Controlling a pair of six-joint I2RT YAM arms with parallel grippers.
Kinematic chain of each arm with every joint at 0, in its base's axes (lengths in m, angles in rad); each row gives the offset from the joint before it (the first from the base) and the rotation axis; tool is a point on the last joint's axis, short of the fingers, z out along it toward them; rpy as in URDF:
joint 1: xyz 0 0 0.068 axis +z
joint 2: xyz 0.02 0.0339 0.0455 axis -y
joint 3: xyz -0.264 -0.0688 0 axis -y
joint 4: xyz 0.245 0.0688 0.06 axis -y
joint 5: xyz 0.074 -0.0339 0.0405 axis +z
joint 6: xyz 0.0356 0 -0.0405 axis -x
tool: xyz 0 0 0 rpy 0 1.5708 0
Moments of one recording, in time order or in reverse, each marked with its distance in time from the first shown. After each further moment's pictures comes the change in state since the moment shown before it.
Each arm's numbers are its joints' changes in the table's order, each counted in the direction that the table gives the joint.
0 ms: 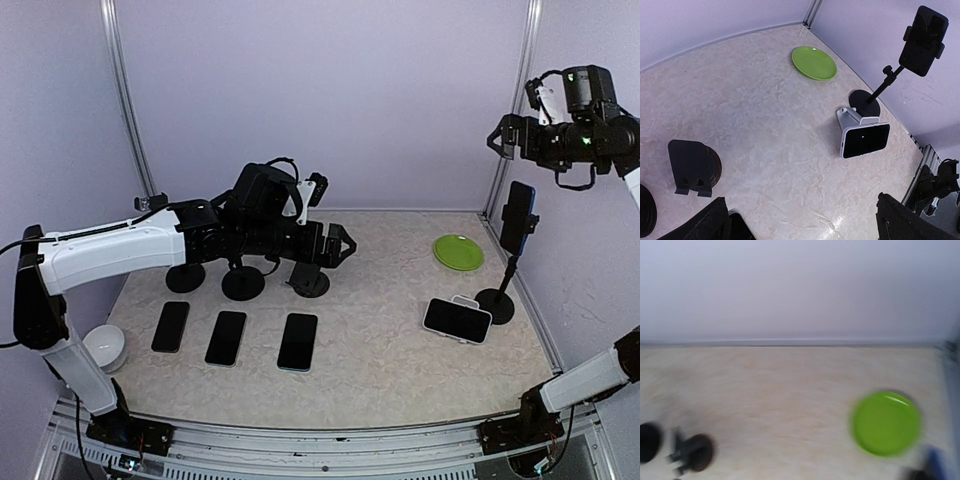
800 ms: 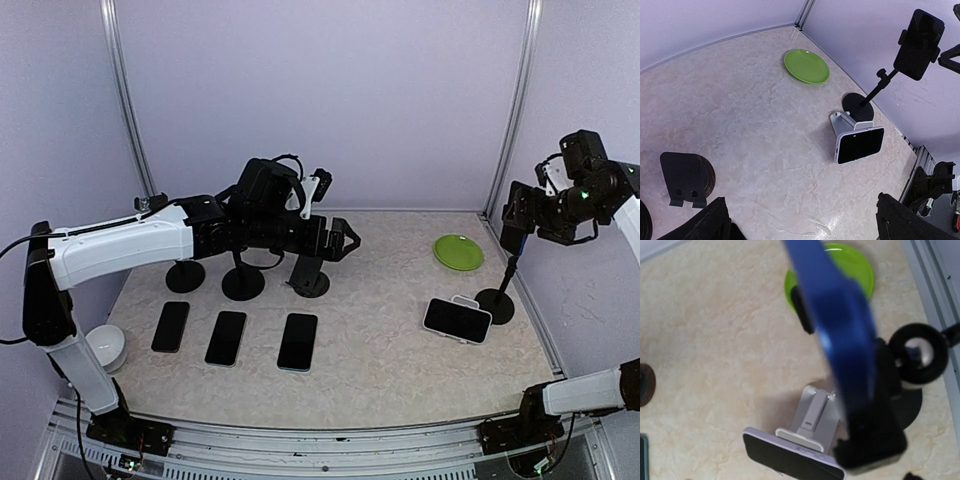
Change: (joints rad) left arm 0.032 -0.048 0.043 0.023 -0.075 -0.009; right arm -0.254 0.168 -0.439 -0.124 0.110 -0.079
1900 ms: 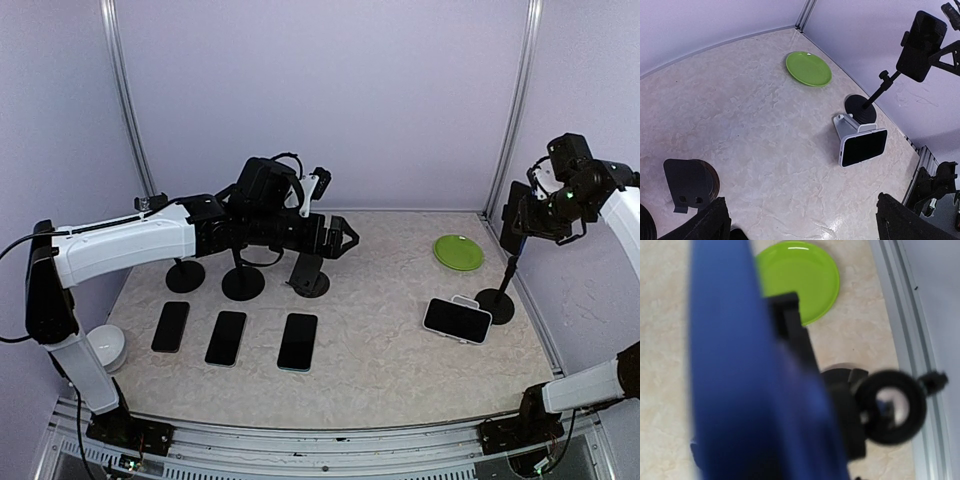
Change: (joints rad) left arm 0.026 -0.013 0.001 0.020 -0.024 -0.029; right arm 0.000 -0.061 -0.032 0.039 -0.114 0.127
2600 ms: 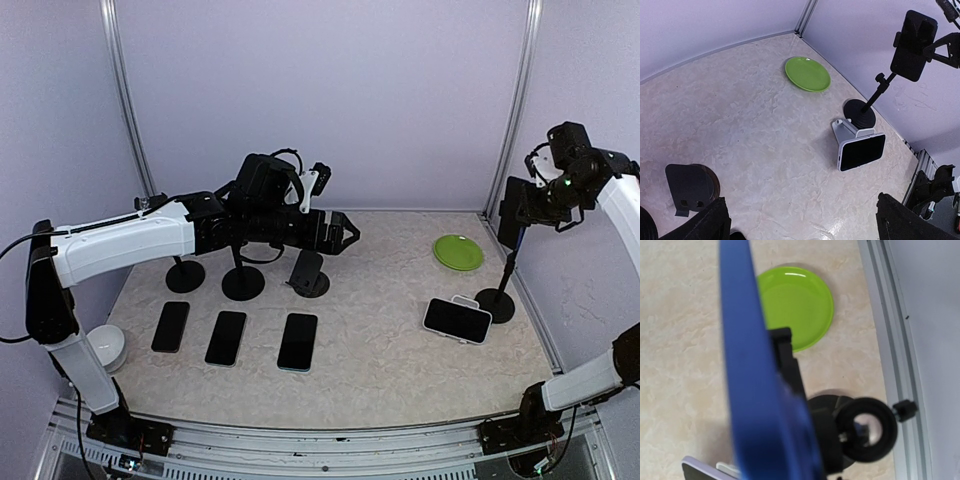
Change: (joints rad) left arm 0.000 -0.001 0.020 -0.001 0.005 0.000; right arm -0.021 -0.069 0.090 0.020 -0.003 0.083
